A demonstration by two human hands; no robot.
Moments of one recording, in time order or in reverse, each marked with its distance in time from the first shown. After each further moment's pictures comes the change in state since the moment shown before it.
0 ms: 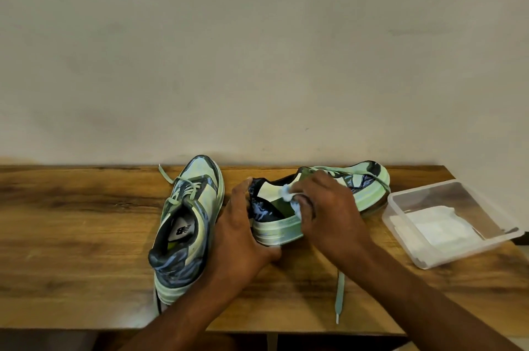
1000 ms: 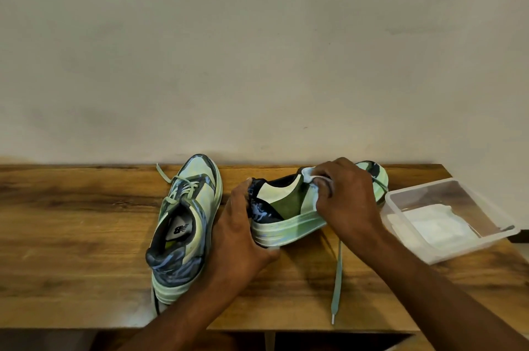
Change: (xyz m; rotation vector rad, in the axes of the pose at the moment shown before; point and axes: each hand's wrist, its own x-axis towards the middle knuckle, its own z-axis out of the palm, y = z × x) left_hand -0.005 0.000 0.000 0.047 -0.024 0.008; right_hand 0.015 0.020 -0.015 -0.049 0.151 0.196
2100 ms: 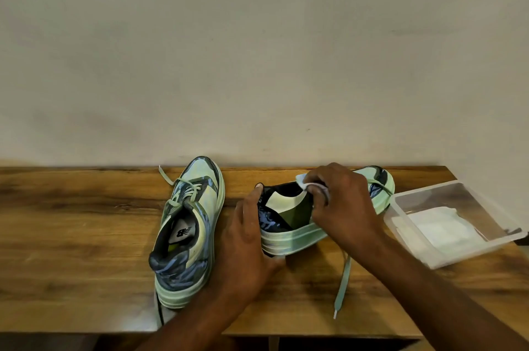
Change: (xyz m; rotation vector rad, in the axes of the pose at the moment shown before) left_hand -0.009 0.007 0.005 0.147 -0.045 0.040; right_hand -0.005 -0.006 0.002 0.039 -0.069 -0.074
